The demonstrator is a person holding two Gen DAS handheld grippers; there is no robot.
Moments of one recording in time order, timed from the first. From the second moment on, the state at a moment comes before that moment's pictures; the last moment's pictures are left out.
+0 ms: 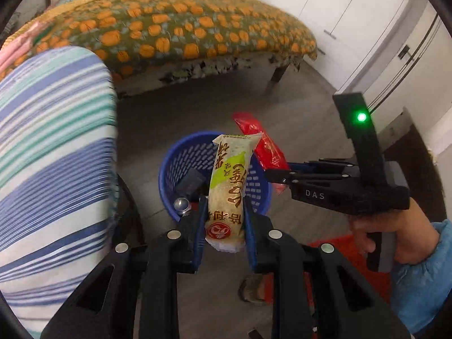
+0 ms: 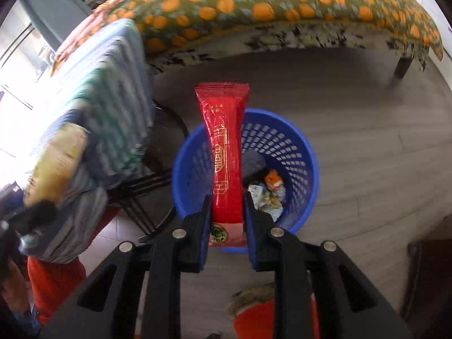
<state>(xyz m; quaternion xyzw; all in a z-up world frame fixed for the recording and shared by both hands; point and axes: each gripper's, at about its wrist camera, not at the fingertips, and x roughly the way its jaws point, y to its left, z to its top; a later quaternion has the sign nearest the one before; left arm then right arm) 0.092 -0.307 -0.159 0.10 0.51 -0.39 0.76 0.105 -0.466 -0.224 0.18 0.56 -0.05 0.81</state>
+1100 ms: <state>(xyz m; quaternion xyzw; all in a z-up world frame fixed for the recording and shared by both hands) 0.027 -0.305 -0.138 0.13 0.34 -0.33 0.87 -0.005 -0.483 -0.125 0.19 0.36 -0.18 0.90</state>
